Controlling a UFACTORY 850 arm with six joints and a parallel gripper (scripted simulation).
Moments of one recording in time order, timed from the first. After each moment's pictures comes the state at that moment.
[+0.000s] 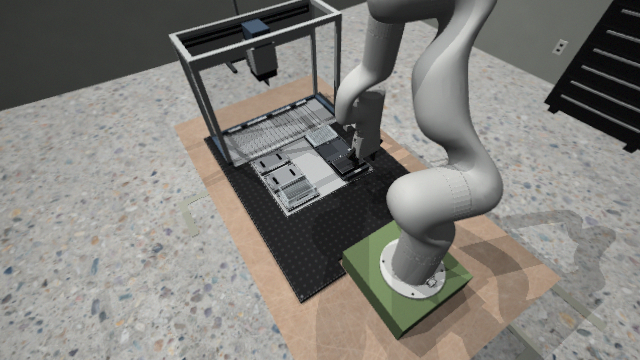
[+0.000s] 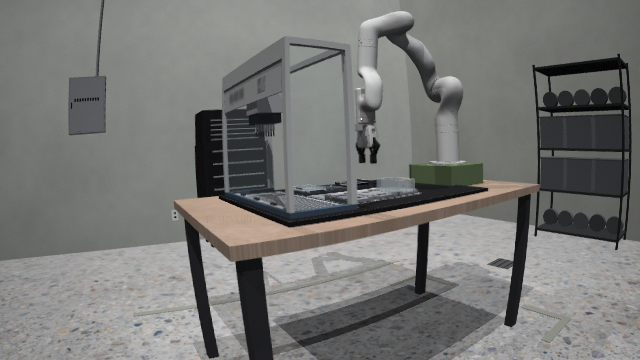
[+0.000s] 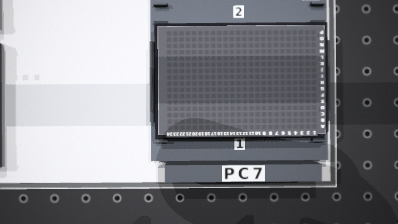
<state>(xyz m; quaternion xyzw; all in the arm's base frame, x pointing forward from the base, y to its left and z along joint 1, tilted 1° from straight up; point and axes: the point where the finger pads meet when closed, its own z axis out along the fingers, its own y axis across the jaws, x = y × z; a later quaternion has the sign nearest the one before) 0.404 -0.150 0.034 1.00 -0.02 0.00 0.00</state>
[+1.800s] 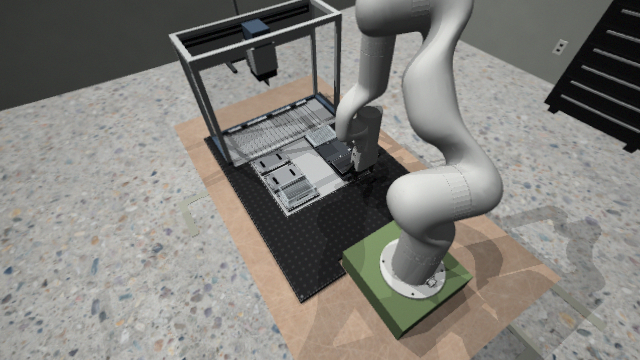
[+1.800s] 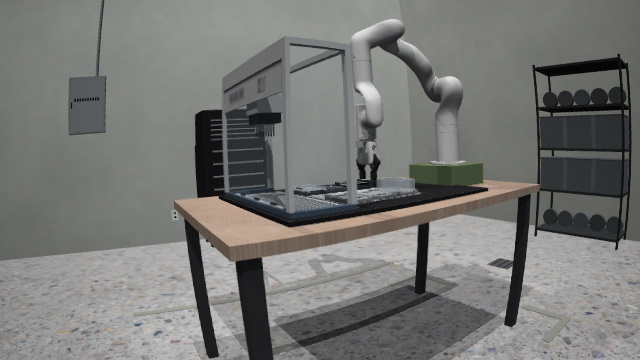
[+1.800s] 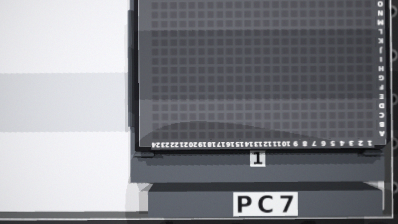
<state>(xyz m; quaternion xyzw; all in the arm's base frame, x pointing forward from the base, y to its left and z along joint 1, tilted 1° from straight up) 0.405 -0.151 -0.037 1.00 -0.02 0.01 0.00</state>
